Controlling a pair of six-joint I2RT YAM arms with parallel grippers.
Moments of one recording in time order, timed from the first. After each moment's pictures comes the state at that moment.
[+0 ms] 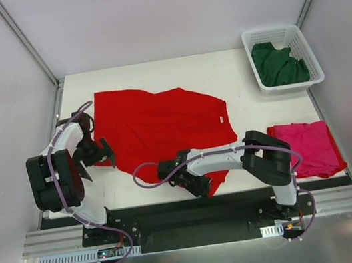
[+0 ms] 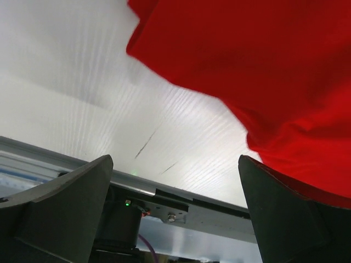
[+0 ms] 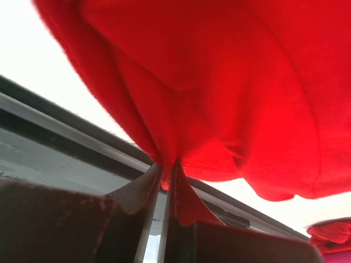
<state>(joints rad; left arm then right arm) 0.10 1.61 1.04 -1.08 -0.04 -0.38 1.25 1.93 1.26 -1.03 0.13 0.49</state>
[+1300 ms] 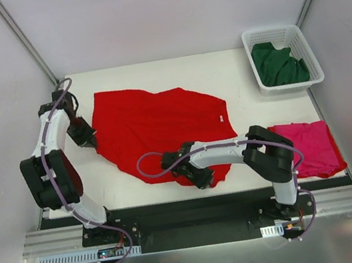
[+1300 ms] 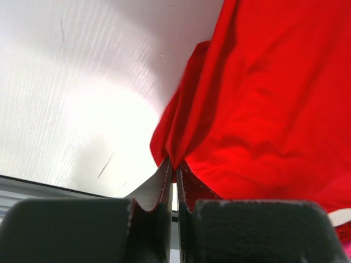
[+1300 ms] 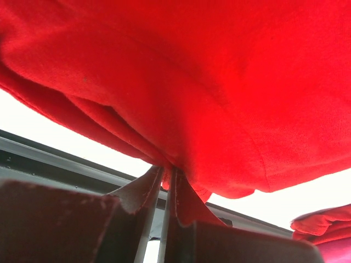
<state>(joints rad) 0.17 1.70 1.33 -1.07 0.10 -0.44 1.18 1.91 1.24 -1.03 0.21 0.48</state>
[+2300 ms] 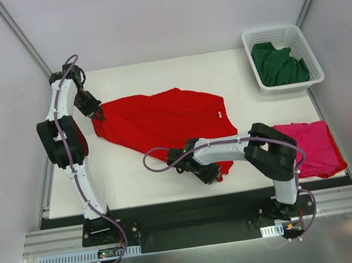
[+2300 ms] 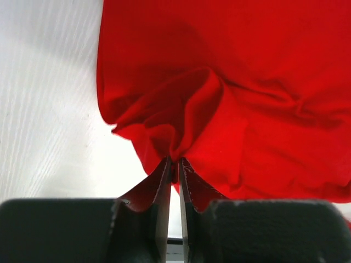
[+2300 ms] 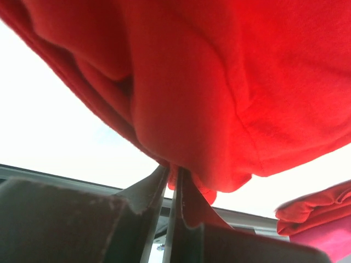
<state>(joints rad) 0.11 2.17 2.00 -1.24 0.15 -0.54 1.13 1.89 1.20 -1.04 0.30 0.47</state>
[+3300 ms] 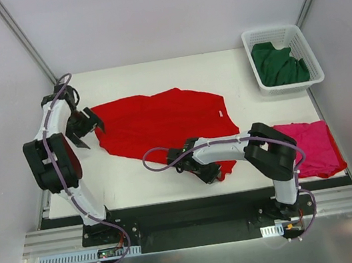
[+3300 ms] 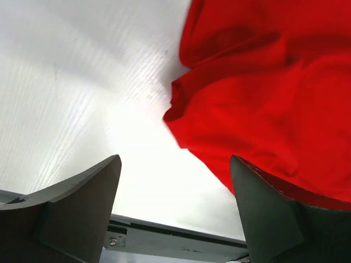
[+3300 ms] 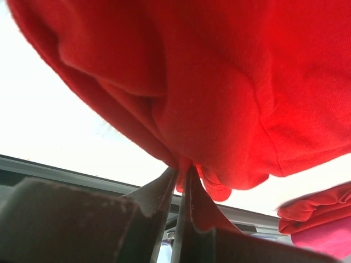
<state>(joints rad) 0.15 1.87 1.52 -1.10 0.08 -0.51 1.13 1.89 1.20 -1.08 0.30 0.44</state>
